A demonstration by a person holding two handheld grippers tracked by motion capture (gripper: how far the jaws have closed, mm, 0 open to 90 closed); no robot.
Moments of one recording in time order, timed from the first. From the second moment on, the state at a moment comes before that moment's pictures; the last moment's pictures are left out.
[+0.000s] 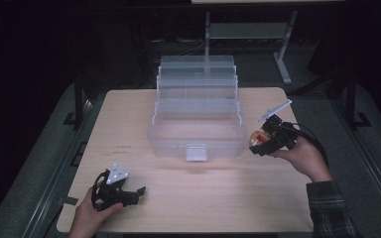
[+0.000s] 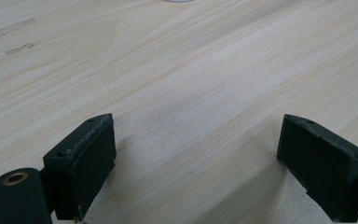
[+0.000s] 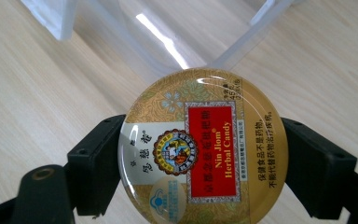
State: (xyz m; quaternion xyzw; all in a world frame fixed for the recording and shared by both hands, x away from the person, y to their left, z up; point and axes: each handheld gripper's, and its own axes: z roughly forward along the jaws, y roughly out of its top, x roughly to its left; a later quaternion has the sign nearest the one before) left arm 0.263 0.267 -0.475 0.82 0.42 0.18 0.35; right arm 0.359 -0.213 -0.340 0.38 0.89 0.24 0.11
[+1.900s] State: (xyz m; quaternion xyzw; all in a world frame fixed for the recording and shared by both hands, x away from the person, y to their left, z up) left arm 0.263 0.267 -0.475 0.82 0.42 0.18 0.35; right arm 0.431 -0.150 -0.320 0.38 0.89 0.23 0.11
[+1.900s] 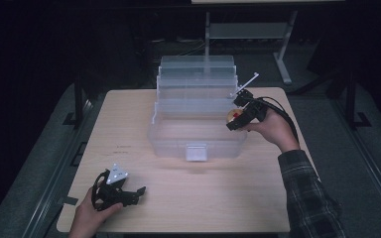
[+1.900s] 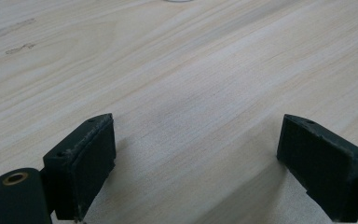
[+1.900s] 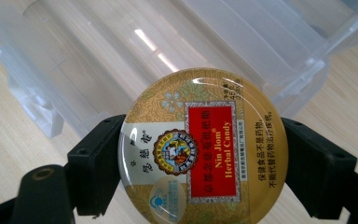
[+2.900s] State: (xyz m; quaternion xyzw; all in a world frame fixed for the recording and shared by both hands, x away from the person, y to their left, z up) left arm 0.263 0.267 -0.475 0.82 0.42 0.18 0.35; right arm 0.446 -0.131 -0.346 0.38 0.90 0.20 0.09
